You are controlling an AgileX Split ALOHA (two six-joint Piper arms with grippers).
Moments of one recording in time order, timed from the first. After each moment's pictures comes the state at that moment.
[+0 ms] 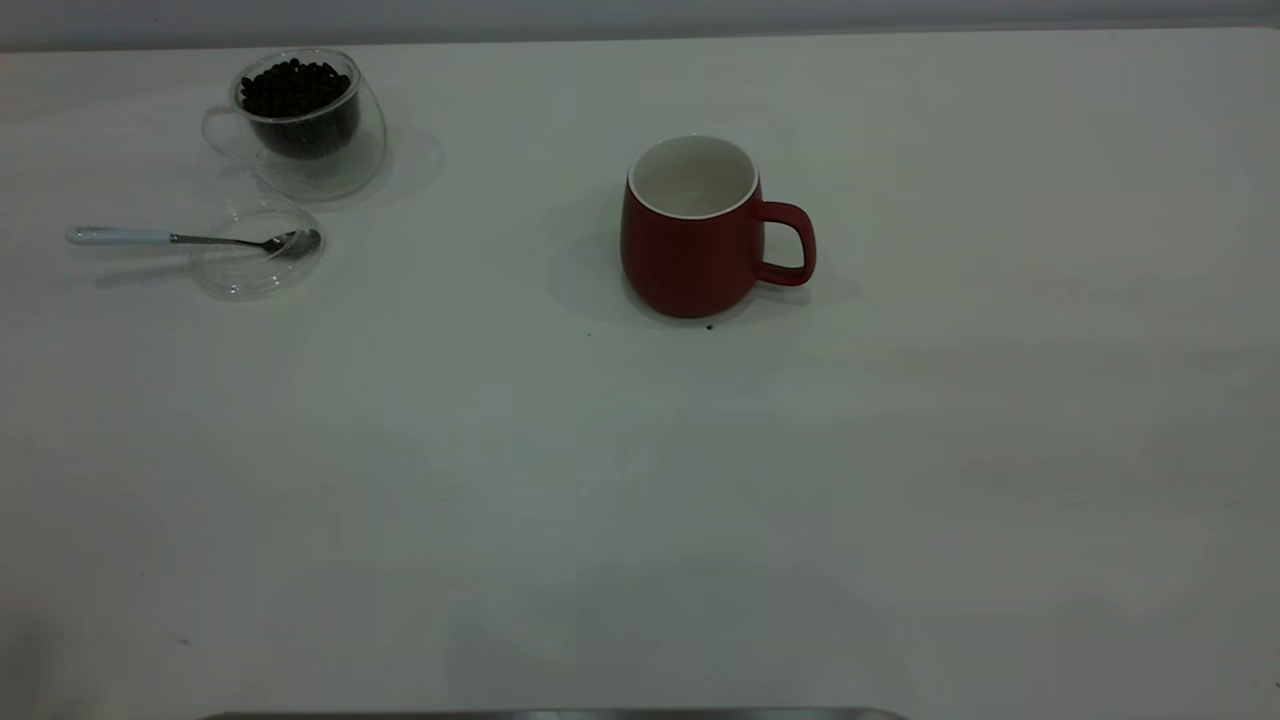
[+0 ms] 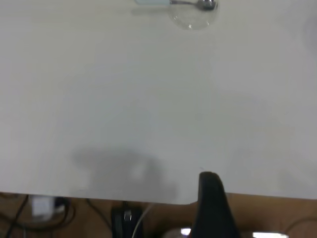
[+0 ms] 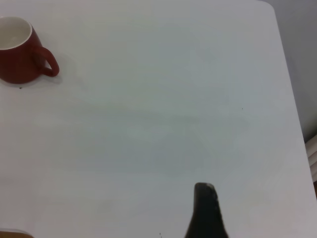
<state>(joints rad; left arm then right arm) -0.03 0.86 -0.88 -0.02 1.02 -0.15 -0.03 -0.02 -0.47 0.04 1.13 -0.11</state>
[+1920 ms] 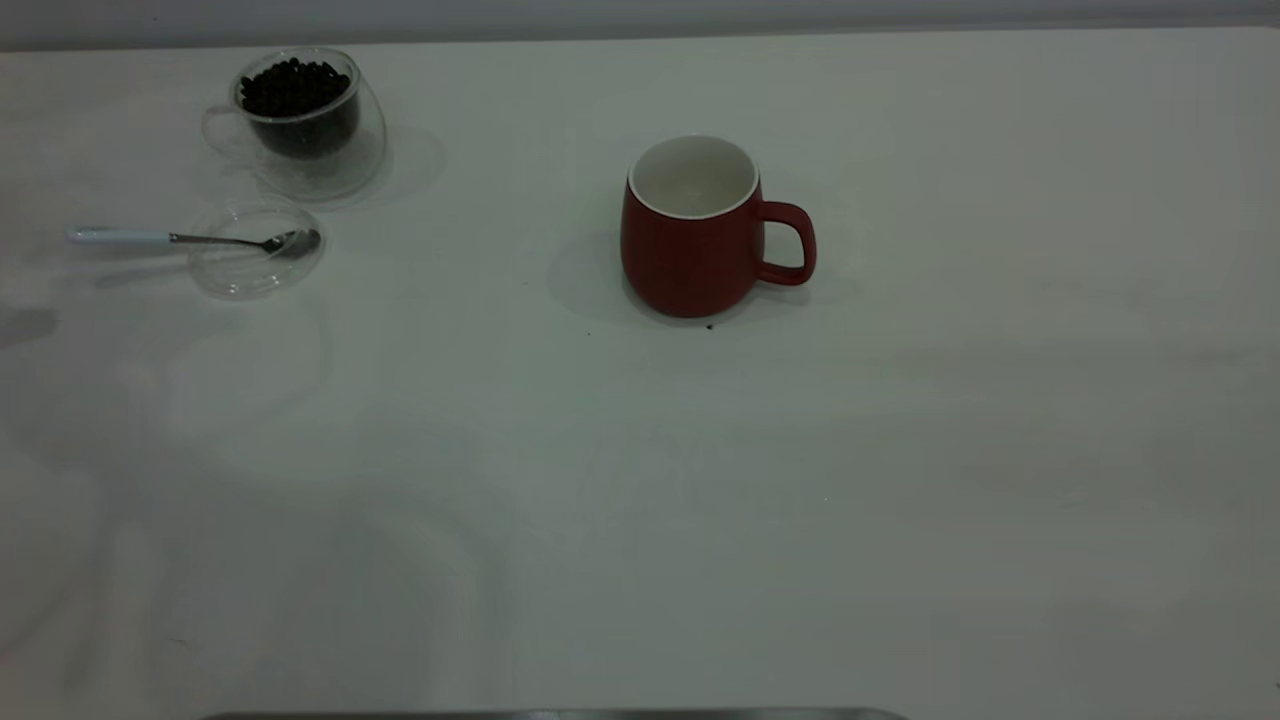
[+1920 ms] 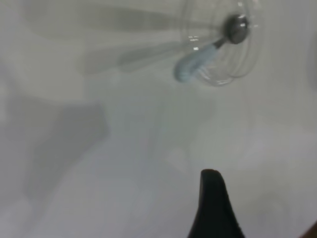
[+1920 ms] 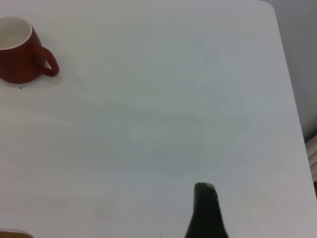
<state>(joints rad) 0.59 2.39 -1.57 -0.81 1.09 0.95 -0.03 -0.02 -0.47 0.04 1.13 -0.11</state>
